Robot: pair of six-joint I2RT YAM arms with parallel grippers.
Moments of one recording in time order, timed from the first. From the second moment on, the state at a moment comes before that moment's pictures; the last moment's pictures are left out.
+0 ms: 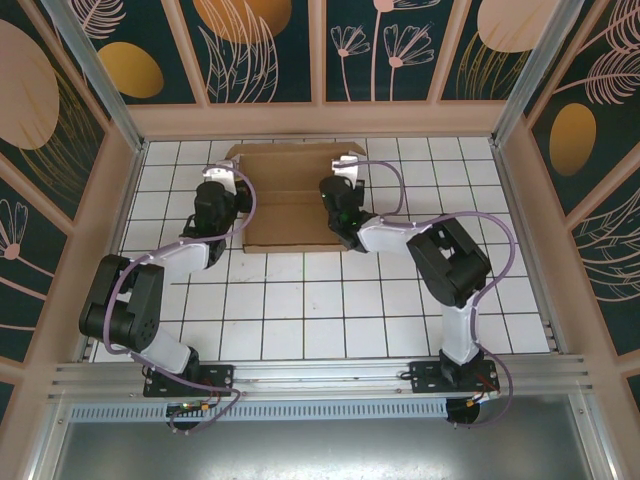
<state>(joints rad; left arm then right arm) -0.28 1.56 0.74 0.59 -0.07 -0.27 0.73 1.96 1.18 0.46 0.77 0.24</state>
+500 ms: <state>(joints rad) -0.32 1.54 0.45 0.97 -0.08 -0.36 0.71 1.88 0.78 1.03 0.56 0.21</state>
